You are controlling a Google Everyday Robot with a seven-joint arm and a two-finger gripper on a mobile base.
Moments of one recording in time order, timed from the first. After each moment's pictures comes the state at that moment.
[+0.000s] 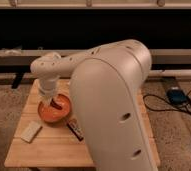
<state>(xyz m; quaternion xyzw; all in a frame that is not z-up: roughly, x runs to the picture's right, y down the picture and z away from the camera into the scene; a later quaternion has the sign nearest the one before) -0.248 0.072 0.779 -0.35 0.00 0.30 0.89</state>
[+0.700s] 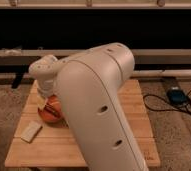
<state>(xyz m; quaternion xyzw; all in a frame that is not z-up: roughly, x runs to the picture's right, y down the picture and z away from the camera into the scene) -0.256 0.066 0.808 -0.34 0.00 0.31 0.89</state>
